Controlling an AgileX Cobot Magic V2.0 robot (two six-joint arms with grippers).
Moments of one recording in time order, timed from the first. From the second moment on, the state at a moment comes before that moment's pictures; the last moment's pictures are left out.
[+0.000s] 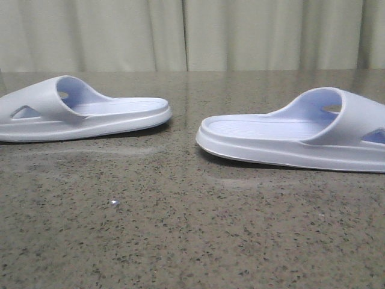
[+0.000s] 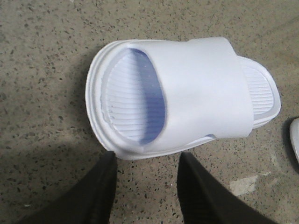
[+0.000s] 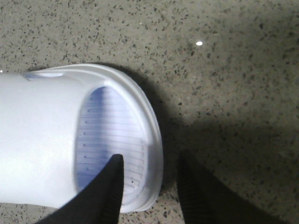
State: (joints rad) left arm 0.31 1.29 -0.75 -1.06 0.97 0.93; right arm -0.33 1.23 -0.81 0.64 0.94 -0.55
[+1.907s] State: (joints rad) left arm 0.36 1.51 -0.92 -1.04 1.04 0.90; right arm -0.33 1.37 -0.84 0.78 0.98 -0.66
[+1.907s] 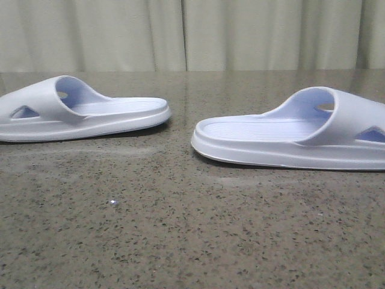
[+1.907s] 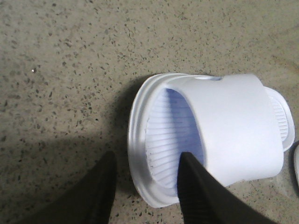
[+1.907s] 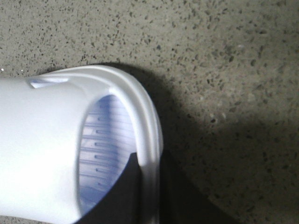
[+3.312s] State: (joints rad) left arm 0.35 1.53 -0.93 -1.16 1.13 0.99; right arm -0.33 1.35 -0.95 0.84 0.99 -0.66
